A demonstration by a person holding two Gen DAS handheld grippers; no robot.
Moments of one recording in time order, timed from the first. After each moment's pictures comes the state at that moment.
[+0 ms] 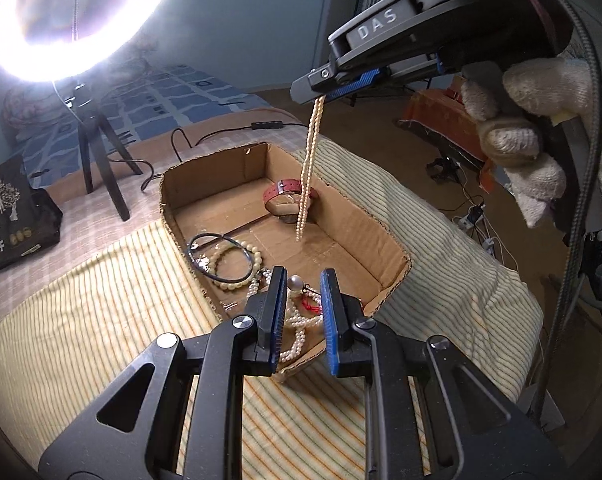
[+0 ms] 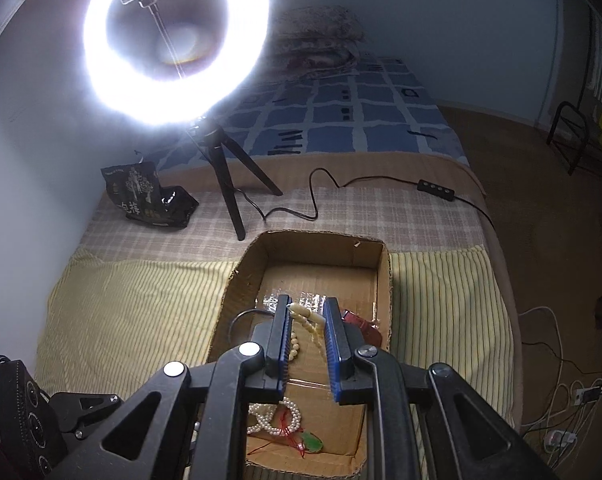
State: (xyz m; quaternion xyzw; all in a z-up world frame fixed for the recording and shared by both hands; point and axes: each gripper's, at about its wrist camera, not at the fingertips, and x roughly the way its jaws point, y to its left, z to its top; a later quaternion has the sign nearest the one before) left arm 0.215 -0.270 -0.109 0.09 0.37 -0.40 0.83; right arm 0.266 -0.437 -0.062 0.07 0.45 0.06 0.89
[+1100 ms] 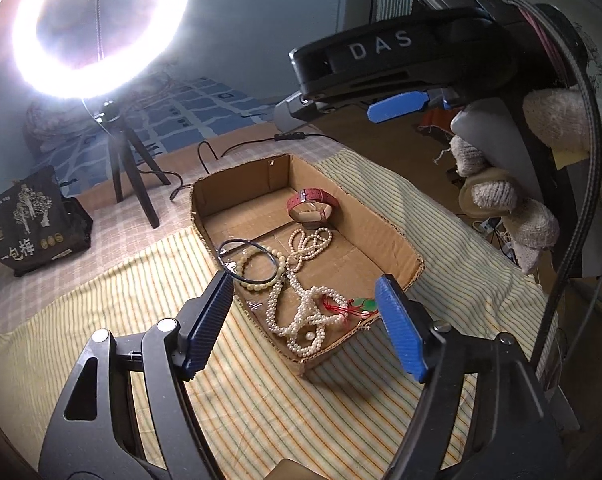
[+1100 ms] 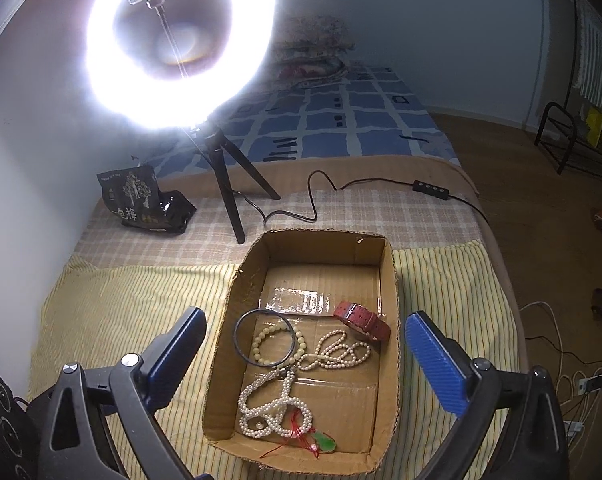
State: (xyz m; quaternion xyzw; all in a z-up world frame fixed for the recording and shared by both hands) left arm 0.200 -0.256 -0.091 0.11 0.35 -0.36 0.86; right arm 0.246 -0.420 -0.063 0.07 0.43 0.03 0.90
